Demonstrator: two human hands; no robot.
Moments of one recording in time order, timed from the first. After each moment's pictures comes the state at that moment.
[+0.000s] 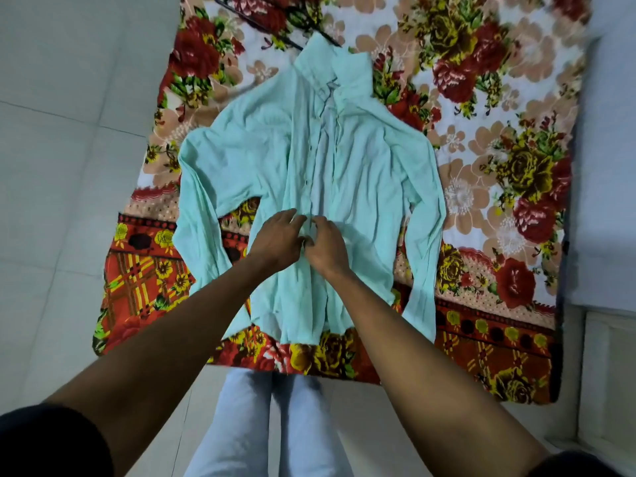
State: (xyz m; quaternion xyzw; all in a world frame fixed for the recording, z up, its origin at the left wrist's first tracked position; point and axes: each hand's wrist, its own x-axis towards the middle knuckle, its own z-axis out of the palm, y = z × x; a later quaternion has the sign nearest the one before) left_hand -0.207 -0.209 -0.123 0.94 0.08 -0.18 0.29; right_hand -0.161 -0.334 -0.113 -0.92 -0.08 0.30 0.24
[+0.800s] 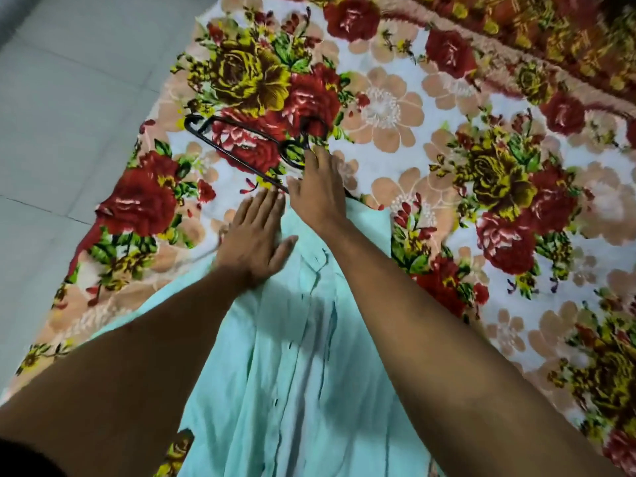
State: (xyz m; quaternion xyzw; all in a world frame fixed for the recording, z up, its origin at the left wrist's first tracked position) left_hand 0.136 -0.034 -0.267 0.98 0.12 0.01 0.16; right_hand 0.288 -0.112 -0.216 -0.93 -0.32 0.07 0.15
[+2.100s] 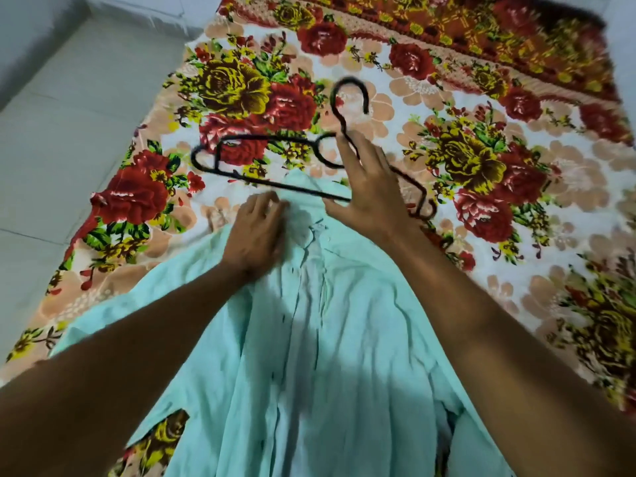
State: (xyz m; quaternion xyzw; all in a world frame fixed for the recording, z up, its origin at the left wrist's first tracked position) left_hand 0.121 -0.075 -0.242 0.97 0.05 0.17 0.18; right_hand 0.257 -0.251 -0.139 -0.89 -0.42 -0.06 0.15
